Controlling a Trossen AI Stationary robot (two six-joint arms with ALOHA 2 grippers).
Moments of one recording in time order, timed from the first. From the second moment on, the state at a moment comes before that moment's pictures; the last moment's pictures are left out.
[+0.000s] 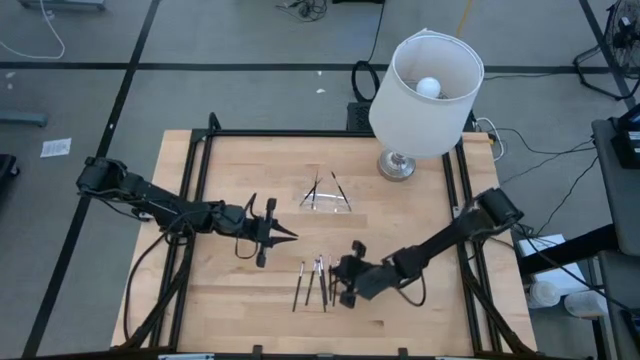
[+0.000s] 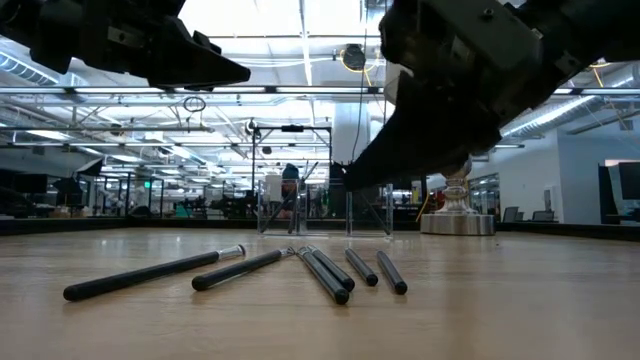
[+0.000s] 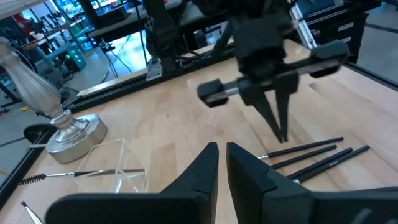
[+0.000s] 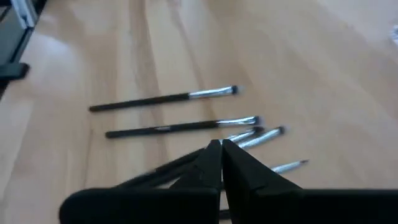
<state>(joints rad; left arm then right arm) -0.23 1.24 0.43 0.57 -0.11 0.27 0.51 1.88 0.94 0.26 0.52 0.58</state>
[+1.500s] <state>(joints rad) -0.22 1.09 0.43 0.38 -0.19 0.21 0.58 2.00 1.11 0.01 0.49 0.77</state>
